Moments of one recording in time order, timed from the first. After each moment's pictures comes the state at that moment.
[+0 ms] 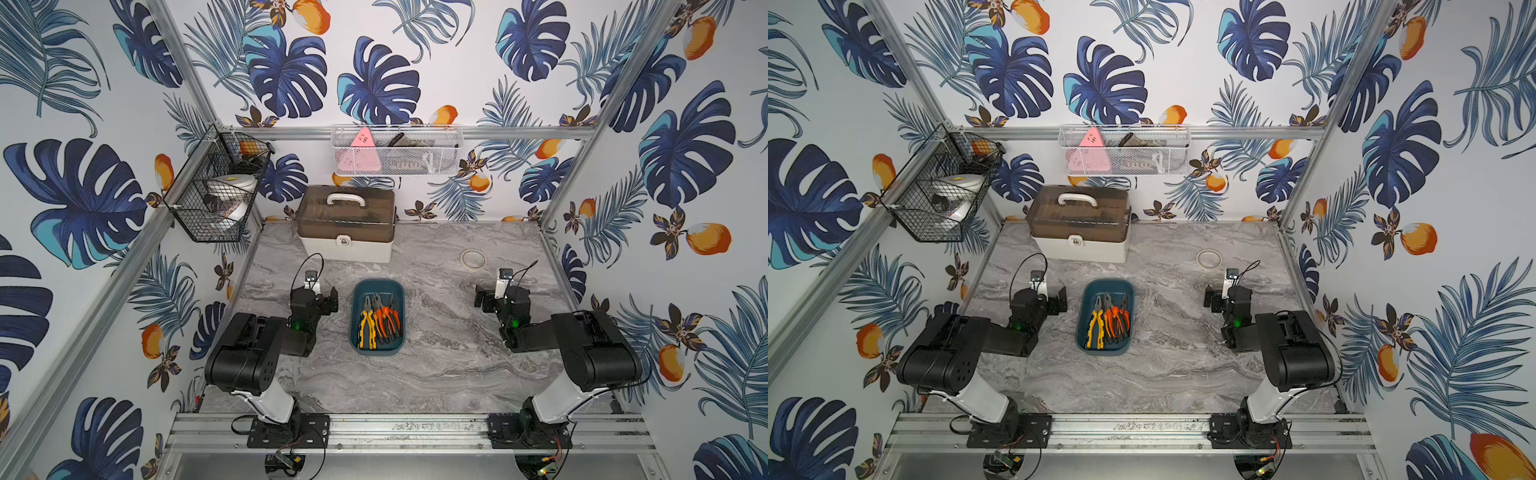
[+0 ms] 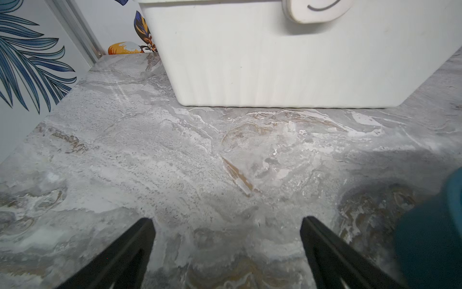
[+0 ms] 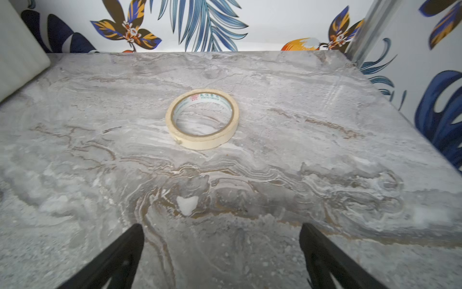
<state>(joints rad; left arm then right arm) -0.05 1.63 0.38 0.86 -0.13 -0.02 0.11 1.66 0.42 0.83 0.10 0.03</state>
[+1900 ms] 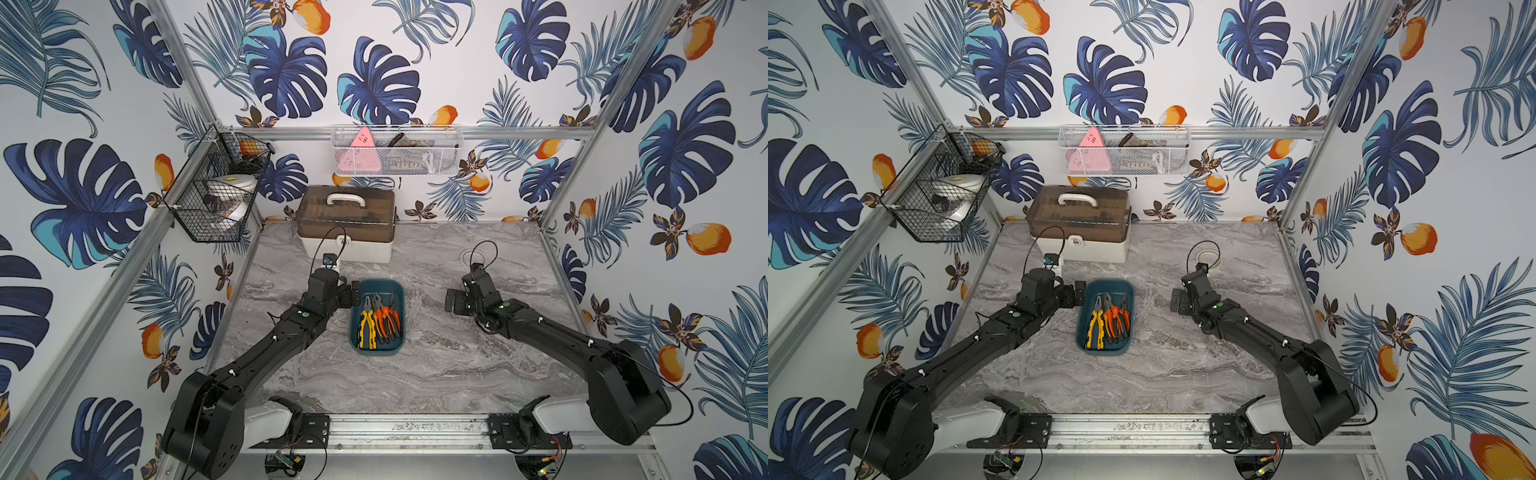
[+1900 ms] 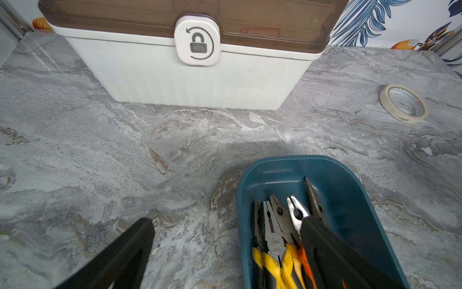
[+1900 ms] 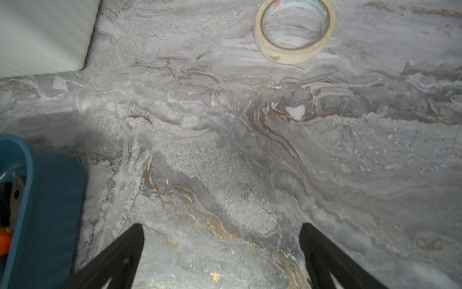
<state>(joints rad) -0.32 1.20 0.70 -0.07 -0.16 -0.28 0.52 1.36 0.73 -0.22 0.28 0.50</state>
